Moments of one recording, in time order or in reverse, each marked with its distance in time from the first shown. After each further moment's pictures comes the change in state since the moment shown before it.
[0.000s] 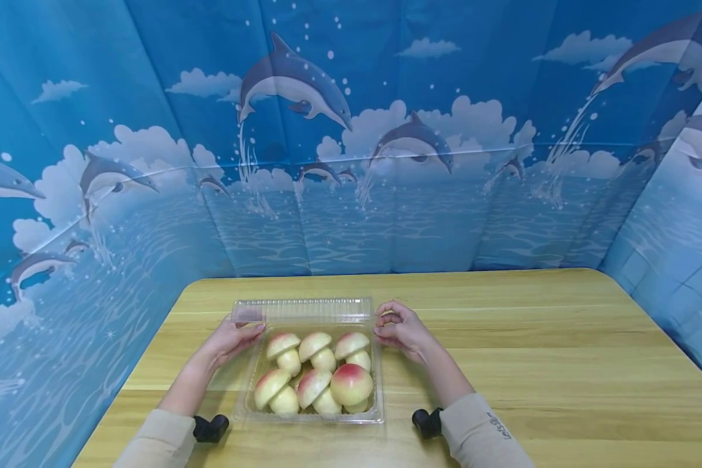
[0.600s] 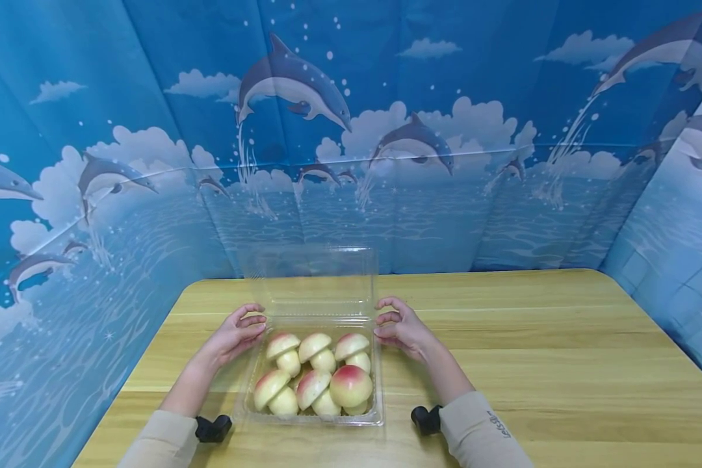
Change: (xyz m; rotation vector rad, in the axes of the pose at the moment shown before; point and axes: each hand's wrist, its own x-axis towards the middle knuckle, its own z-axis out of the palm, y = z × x) left_hand 0.006 -0.001 0.002 -0.049 -0.021 -0.030; right_hand 0.004 -0.006 -0.002 -0.042 -0.034 0.005
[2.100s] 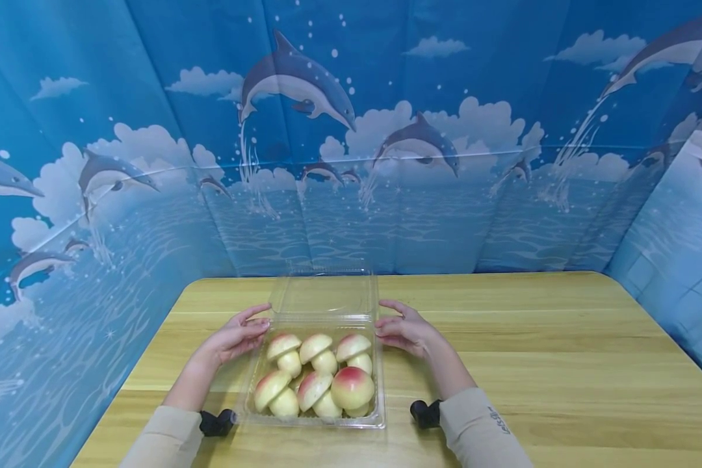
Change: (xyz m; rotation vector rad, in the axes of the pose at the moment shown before) left_hand 0.008 0.004 -0.007 -0.024 -0.130 -0.111; right_hand 0.011 -0.004 -0.007 0.026 -0.026 0.138
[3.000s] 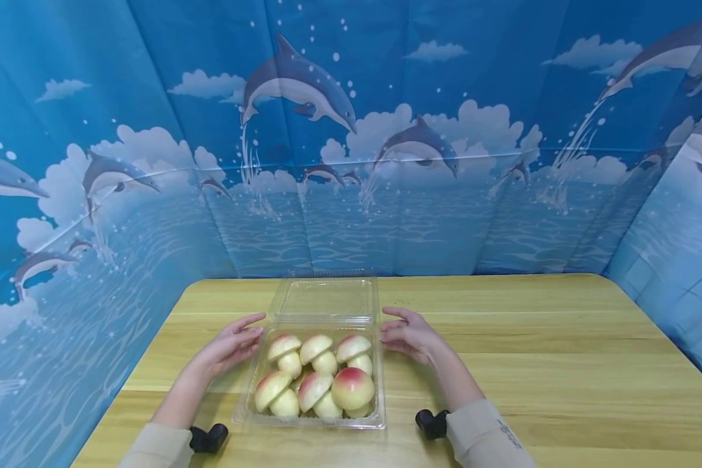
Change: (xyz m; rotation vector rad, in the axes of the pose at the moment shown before) left_hand -0.020 -0.007 -0.003 0.048 0.056 0.003; right_hand -0.014 0.001 0.004 -0.036 0.038 -0.023
